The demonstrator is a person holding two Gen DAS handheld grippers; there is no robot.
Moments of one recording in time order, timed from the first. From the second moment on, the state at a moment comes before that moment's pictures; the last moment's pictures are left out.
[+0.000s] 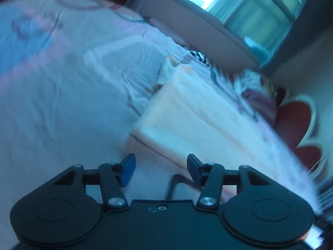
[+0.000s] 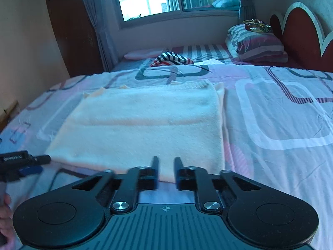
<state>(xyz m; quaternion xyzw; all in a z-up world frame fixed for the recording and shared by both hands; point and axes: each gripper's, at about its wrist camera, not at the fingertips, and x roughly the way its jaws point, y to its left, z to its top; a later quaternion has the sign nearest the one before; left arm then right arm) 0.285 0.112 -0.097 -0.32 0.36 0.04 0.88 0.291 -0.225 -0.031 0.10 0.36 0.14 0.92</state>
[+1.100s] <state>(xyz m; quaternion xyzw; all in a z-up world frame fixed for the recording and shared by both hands) 0.349 0.117 -0.129 -0.45 0.26 0.12 0.85 0.428 -0.153 -0.079 0.10 0.35 0.22 0.90</state>
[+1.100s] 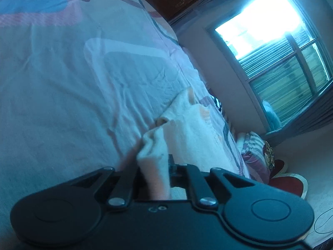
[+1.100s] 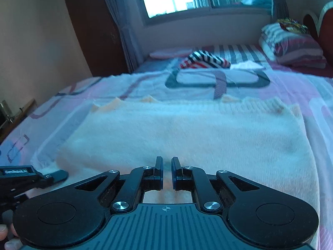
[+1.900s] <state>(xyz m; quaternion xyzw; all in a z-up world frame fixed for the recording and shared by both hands) 0.383 -0.092 -0.032 -0.16 0.30 -0.15 0.93 0.402 -0.323 -0.057 0.29 0.30 0.08 0.91</state>
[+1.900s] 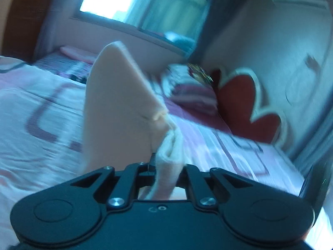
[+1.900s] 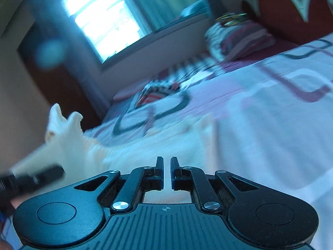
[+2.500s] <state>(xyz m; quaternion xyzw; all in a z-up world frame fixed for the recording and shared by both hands) 0.434 -0.047 -0.054 -0.14 0.36 -0.08 0.92 0.407 -0.327 -0.060 0.29 0.35 0.18 0.87</state>
